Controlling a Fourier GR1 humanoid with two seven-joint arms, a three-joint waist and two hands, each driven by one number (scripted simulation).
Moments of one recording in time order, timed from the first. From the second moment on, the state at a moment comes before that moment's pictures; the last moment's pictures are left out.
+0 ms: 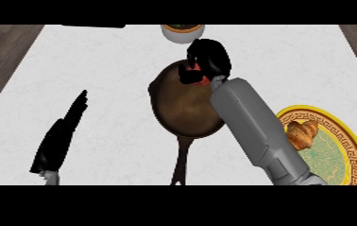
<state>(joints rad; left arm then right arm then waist) 0.04 0.19 -0.01 -1.61 -0.20 -0.03 0.14 -0.90 -0.01 0.23 -0.80 0.79 -0.15 0.30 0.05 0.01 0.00</state>
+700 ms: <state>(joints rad) -0.02 0.19 -0.02 -1.57 -0.20 -0.05 0.13 -0.94 0.00 0.20 -0.54 0.30 -0.20 0.17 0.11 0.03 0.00</state>
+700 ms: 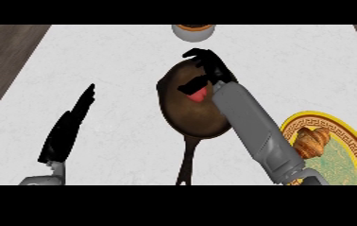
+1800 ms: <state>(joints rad) 0.06 0.18 0.02 -1.60 -0.21 -0.02 0.12 -0.86 -0.18 -0.09 -0.50 -0.03 -0.42 -0.27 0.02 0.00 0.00</state>
